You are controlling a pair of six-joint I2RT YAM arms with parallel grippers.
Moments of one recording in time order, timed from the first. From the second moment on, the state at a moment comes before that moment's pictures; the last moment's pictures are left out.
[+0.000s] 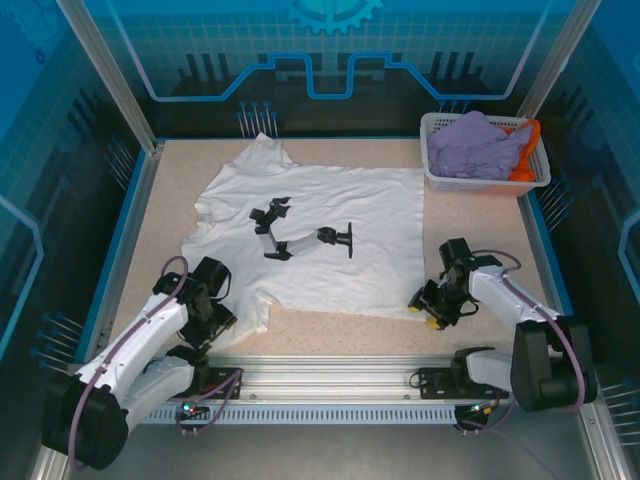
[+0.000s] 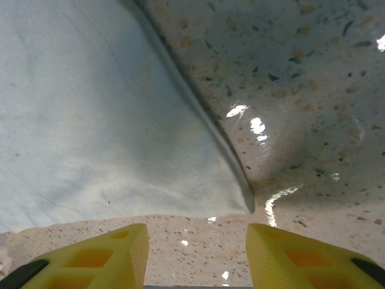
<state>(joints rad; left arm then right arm) -0.28 0.93 0.55 -1.21 0.05 -1.25 0.10 1.23 0.58 -0.90 -0.36 0.75</state>
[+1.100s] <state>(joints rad) -0.31 1.08 0.52 -1.10 -0.05 -1.33 0.08 1.33 0.59 -0.85 -0.34 0.74</state>
